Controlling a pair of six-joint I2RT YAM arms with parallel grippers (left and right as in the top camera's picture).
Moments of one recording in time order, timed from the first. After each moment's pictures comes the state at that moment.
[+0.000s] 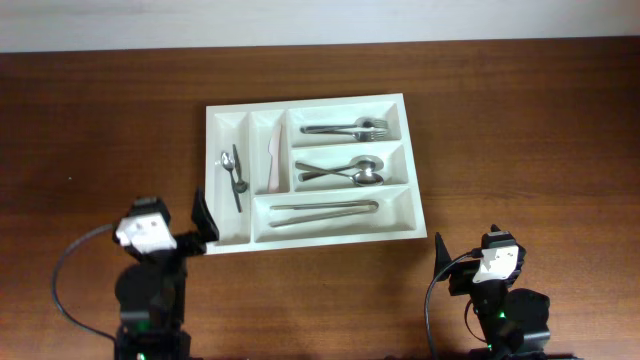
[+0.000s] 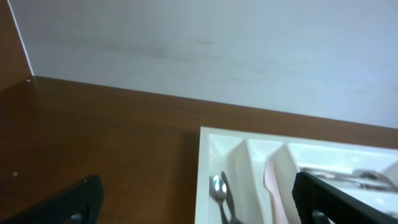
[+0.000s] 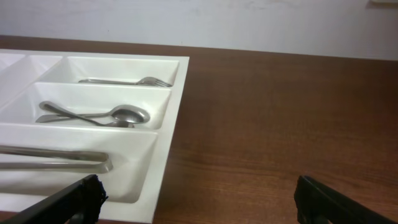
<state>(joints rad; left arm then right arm) 0.00 0.51 0.26 0.13 -0.09 -0.13 0.08 0.01 0.11 -0.30 -0.04 0.04</state>
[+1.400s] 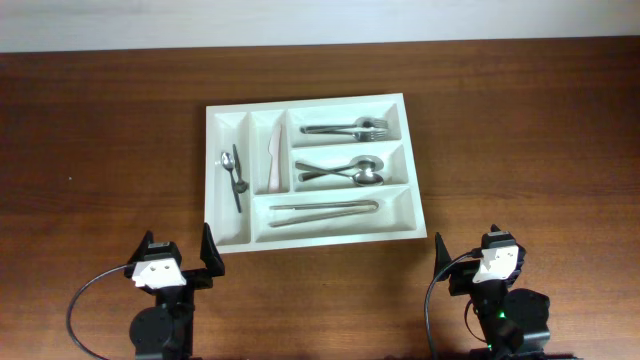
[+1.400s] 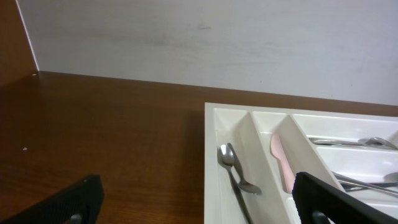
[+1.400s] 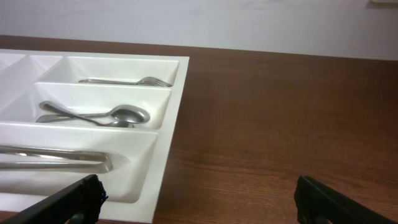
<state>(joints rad) 0.02 0.02 0.01 -0.08 -0.06 -0.09 0.08 0.01 0.11 -0.30 -0.04 0.04</state>
